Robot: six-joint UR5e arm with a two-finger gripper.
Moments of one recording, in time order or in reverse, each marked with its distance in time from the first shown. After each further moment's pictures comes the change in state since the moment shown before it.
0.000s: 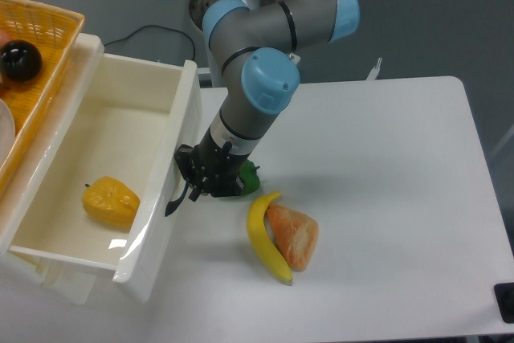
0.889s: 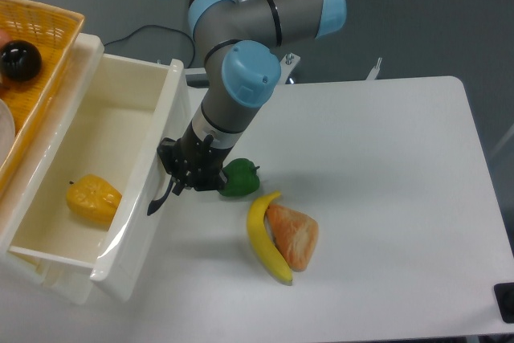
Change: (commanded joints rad) arm -0.044 0.032 -0.009 -0.008 -0.024 -0.048
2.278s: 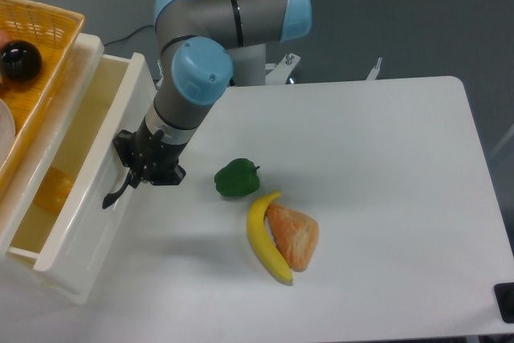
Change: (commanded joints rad) arm -0.114 0.002 0.000 0.005 -0.005 -0.058
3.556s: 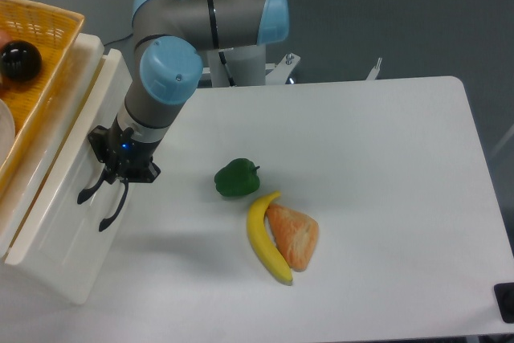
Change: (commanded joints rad) arm -0.058 -0.005 0.005 0.005 -0.002 -0.011
